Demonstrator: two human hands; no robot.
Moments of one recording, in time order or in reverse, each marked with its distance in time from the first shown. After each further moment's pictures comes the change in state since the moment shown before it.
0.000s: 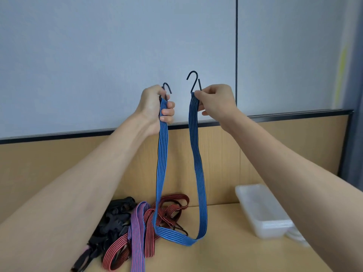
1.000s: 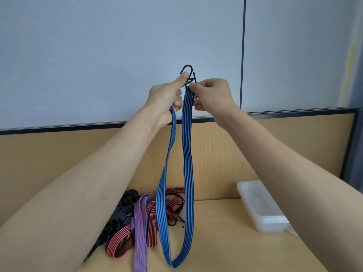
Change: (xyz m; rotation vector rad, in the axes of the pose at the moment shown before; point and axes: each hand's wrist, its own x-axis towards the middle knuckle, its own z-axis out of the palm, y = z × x) left_hand 0.002 -0.003 0.014 -0.054 0.084 0.133; right_hand -0.012 -0.010 0.017 0.096 -0.046 -0.041
